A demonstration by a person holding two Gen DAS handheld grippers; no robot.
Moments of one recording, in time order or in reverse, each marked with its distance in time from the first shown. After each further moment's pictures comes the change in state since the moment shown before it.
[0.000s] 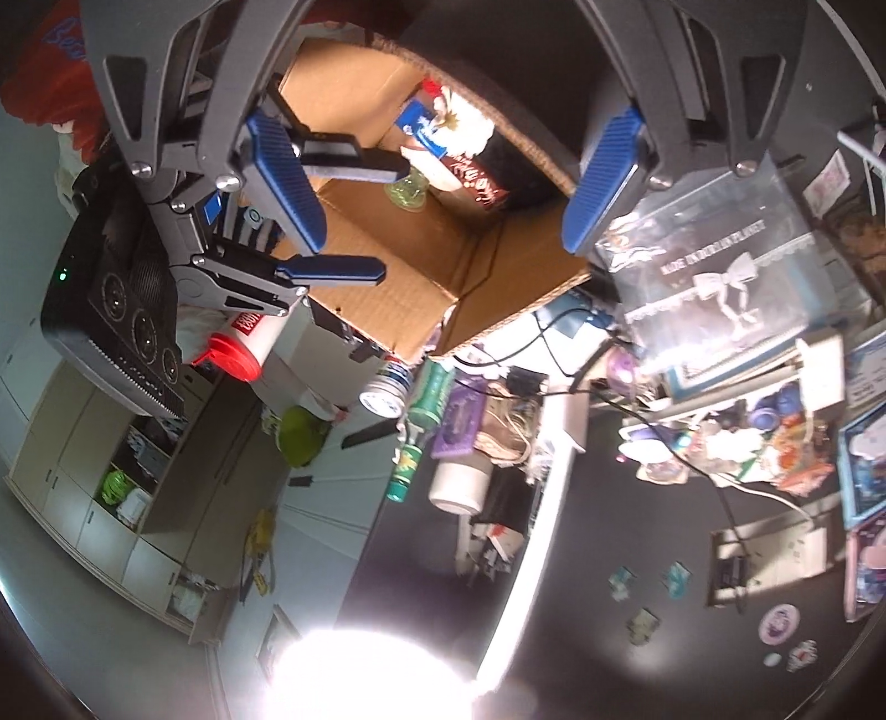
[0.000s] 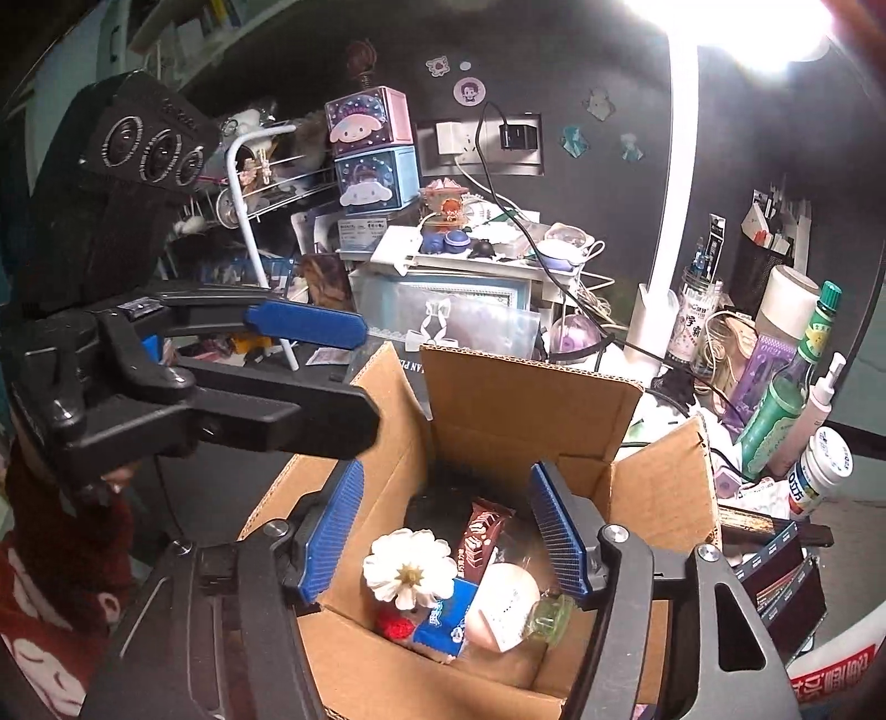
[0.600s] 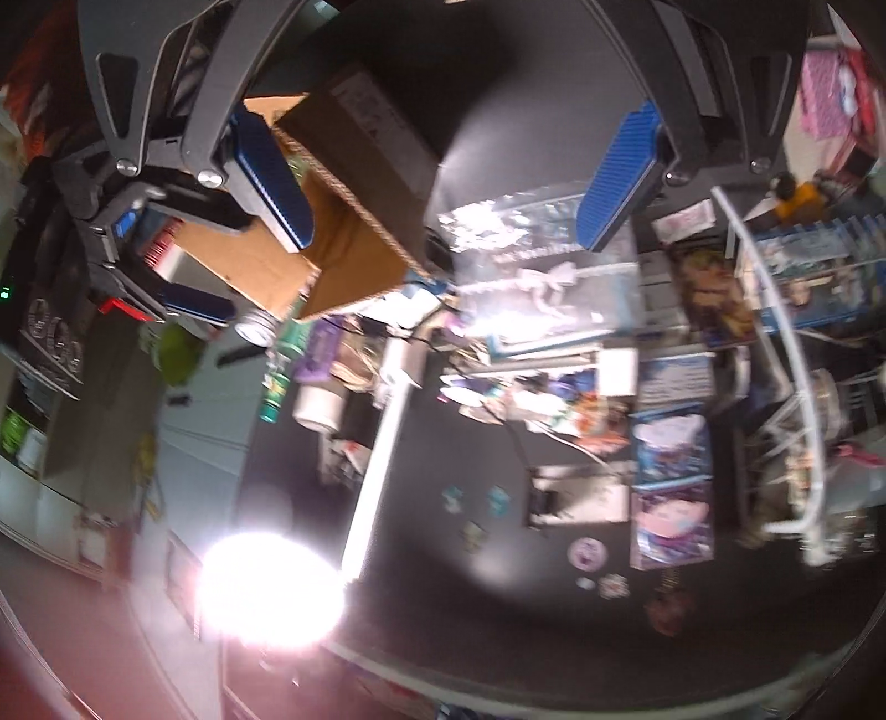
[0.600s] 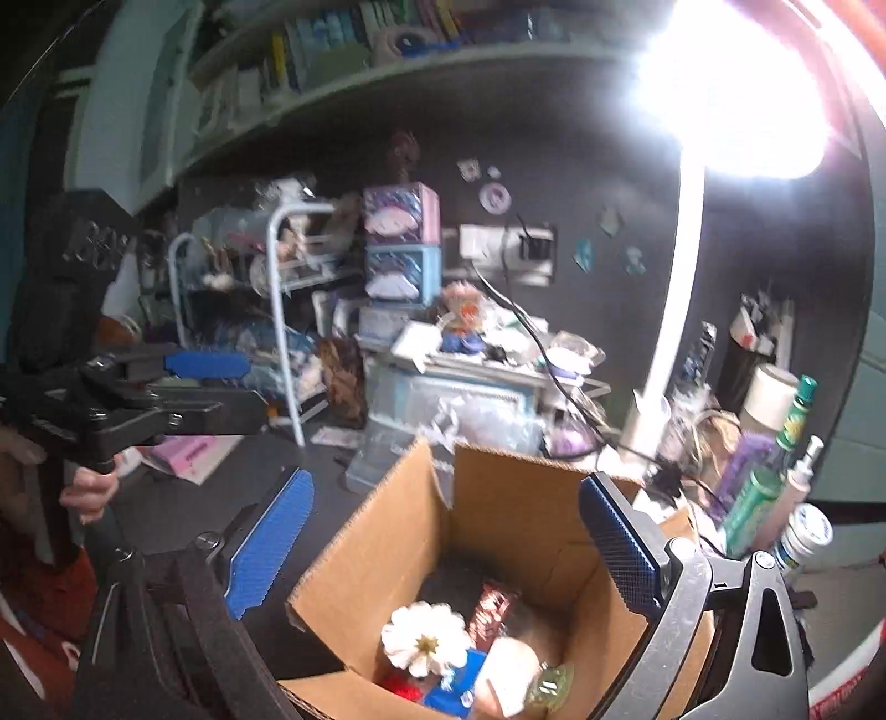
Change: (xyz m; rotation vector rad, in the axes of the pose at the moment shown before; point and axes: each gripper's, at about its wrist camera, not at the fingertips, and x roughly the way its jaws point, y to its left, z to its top) left arm -0.085 0.013 -0.058 -0.086 -0.255 0.386; right arm -0.028 0.034 -0.003 -0.110 -0.300 -0.003
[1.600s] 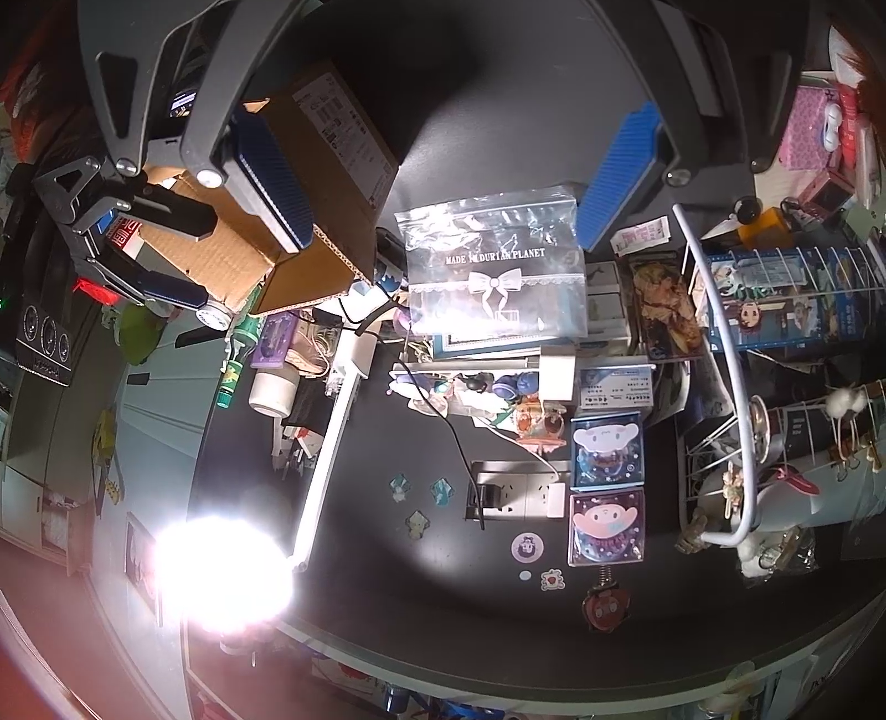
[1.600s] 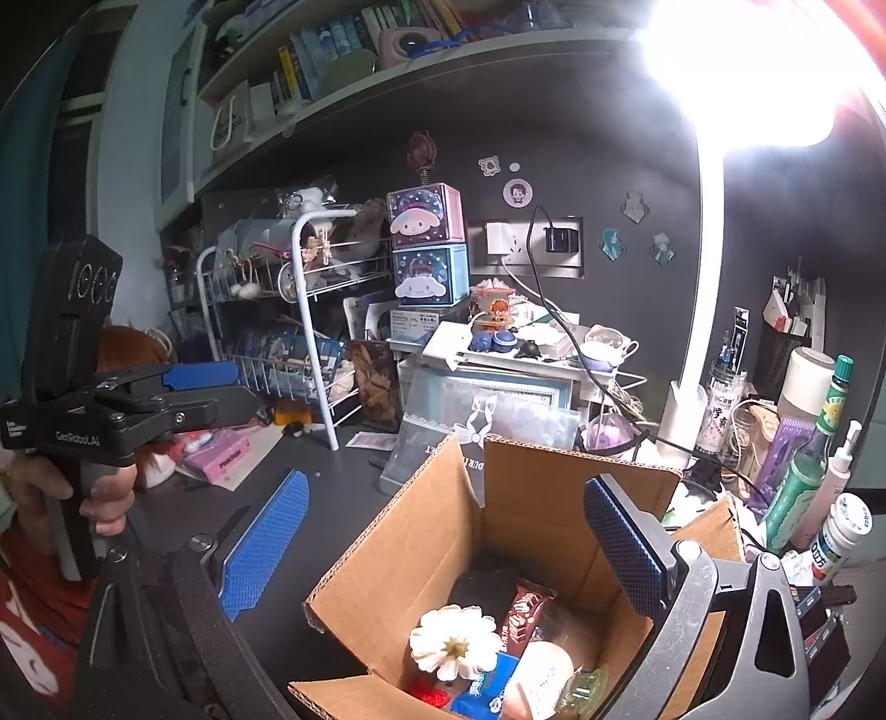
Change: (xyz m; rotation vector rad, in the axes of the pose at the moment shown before) left arm -0.011 0.015 -0.014 -0.041 -0.030 0.094; right arm 0.009 -0.008 -0.006 0.067 0.020 0.072
